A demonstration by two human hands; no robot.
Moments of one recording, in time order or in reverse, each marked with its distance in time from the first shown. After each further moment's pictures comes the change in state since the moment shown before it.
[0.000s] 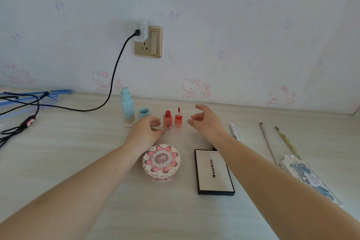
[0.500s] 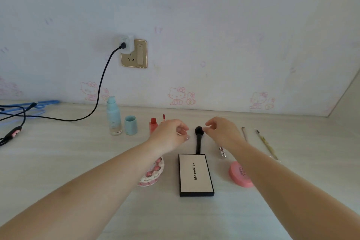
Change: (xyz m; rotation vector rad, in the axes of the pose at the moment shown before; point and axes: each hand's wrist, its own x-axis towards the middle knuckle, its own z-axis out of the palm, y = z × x) left_hand -0.007 0.070 0.049 0.057 -0.195 0.207; right_hand -0.017 0.027 -0.073 -0.434 0.100 0.034
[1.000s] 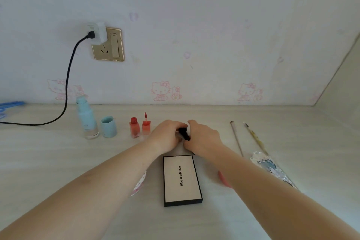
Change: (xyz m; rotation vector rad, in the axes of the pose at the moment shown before) left_hand 0.050 -0.008 0.042 0.243 -0.133 0.211; right_hand -0.004 -0.010 0.022 -0.368 -0.161 -0.027
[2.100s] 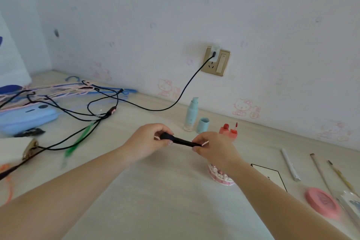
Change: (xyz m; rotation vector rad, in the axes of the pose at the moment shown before) left_hand -0.225 -0.134 -0.140 -0.329 0.364 -0.258; right_hand -0.067 -0.181 0.022 0.315 -0.051 -0.384
